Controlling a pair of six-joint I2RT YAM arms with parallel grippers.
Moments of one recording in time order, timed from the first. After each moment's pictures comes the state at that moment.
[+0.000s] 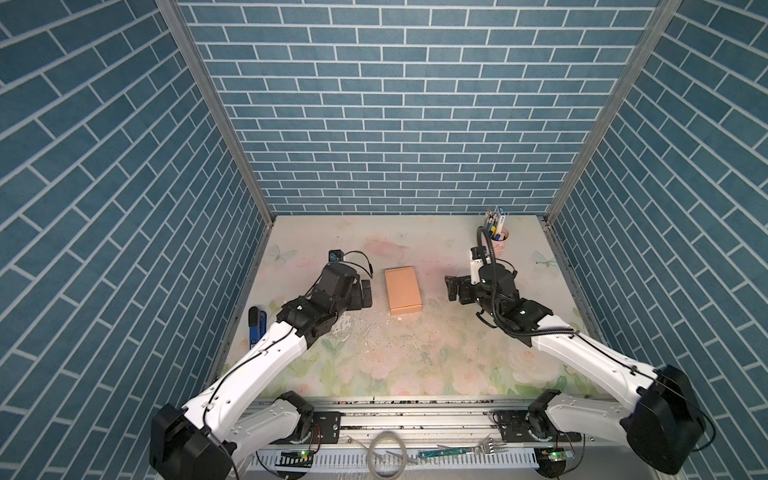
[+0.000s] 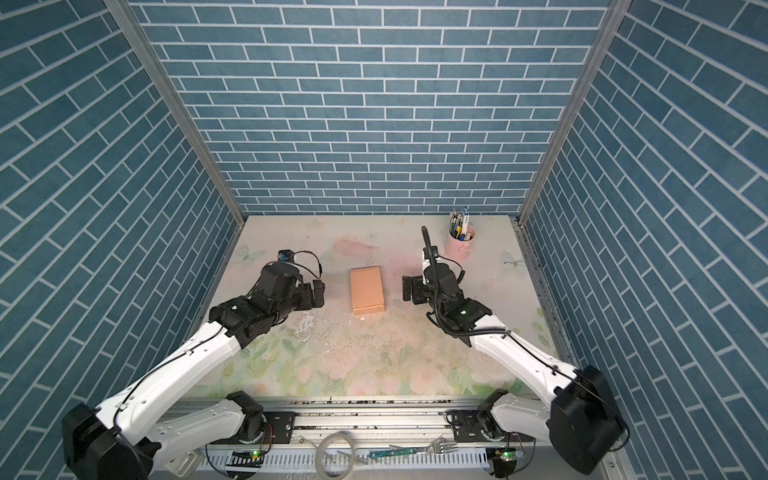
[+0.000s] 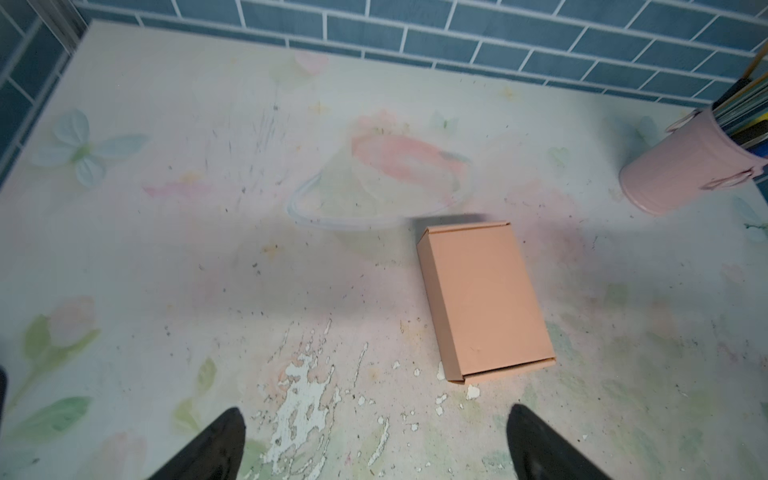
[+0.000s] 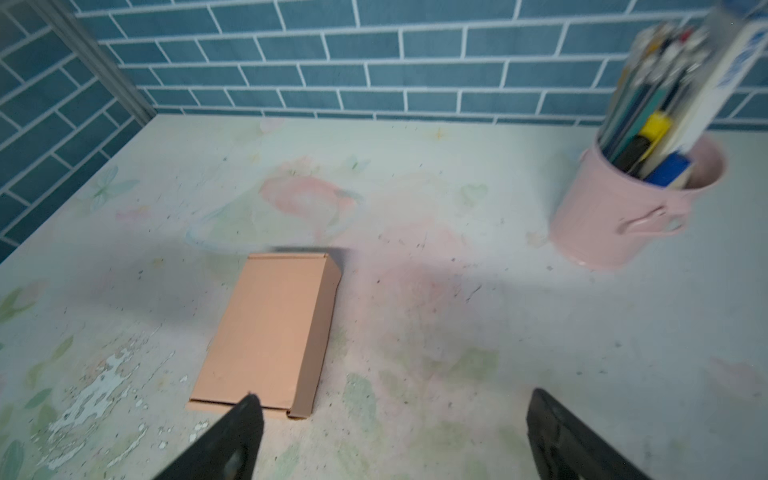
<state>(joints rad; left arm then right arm) -0.55 1.05 0.99 -0.63 -0.29 -0.43 0.64 1.12 0.81 -0.15 0.25 0.24</state>
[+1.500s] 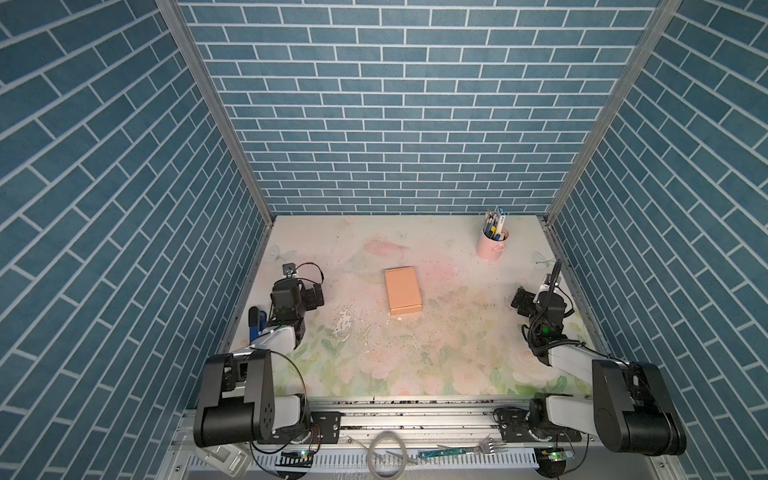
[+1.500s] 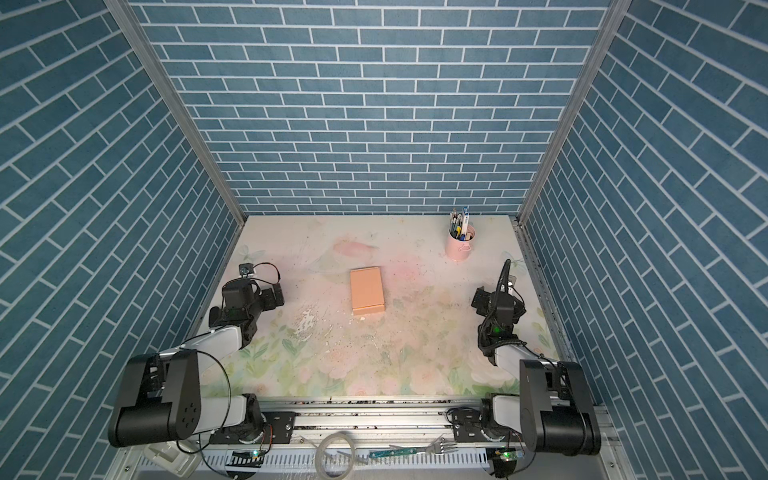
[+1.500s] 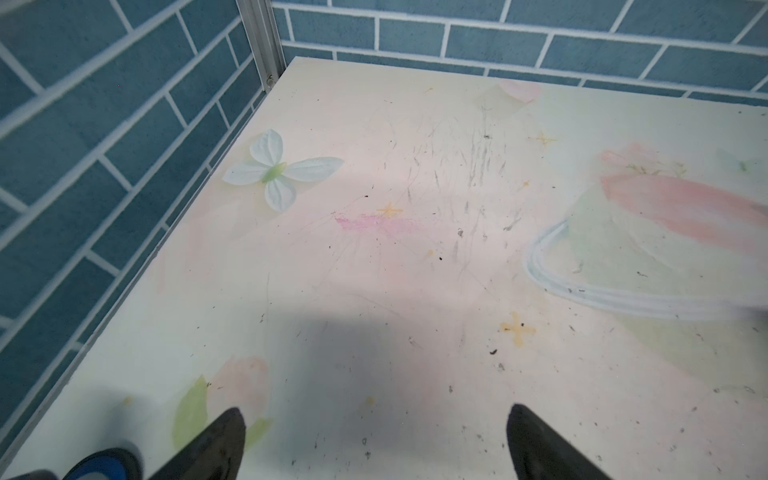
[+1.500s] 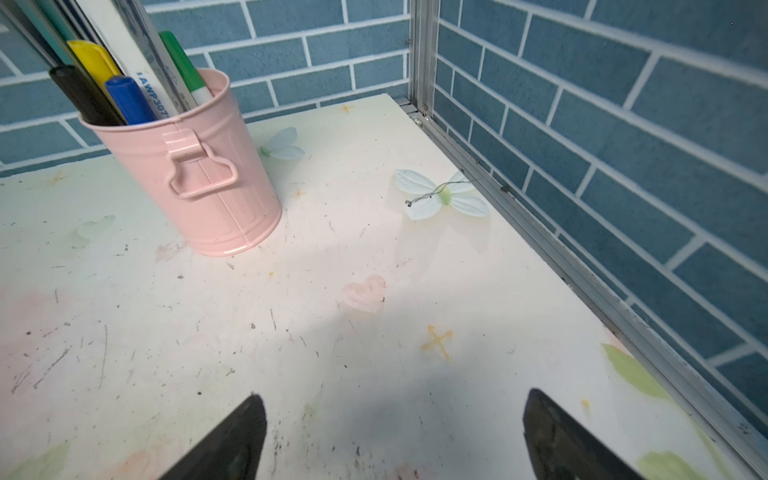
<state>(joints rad) 0.10 1.34 0.44 0.37 -0.05 -0.08 0.02 1.27 0.28 0.58 0.27 0.16</state>
